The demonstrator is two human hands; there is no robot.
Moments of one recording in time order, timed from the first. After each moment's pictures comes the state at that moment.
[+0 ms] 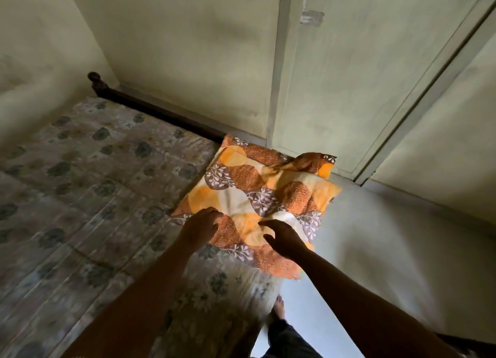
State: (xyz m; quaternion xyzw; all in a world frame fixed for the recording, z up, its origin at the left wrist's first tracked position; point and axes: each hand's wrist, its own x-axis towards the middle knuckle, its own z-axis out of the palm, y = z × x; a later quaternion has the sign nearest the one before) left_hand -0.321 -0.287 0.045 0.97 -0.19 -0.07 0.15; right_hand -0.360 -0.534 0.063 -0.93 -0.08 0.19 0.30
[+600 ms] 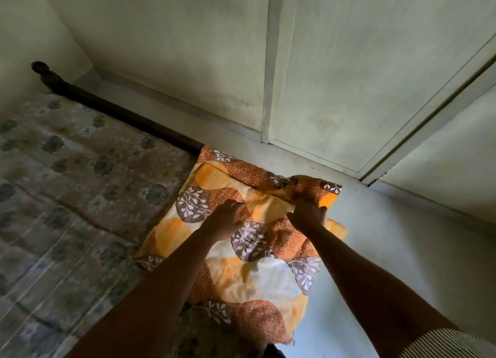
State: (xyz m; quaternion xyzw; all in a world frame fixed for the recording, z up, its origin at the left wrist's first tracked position) left_hand -0.152 -0.410 0.033 0.95 -0.17 -0.22 0.16; right_hand -0.149 -0.632 0.005 -0.97 0.11 0.22 0.09
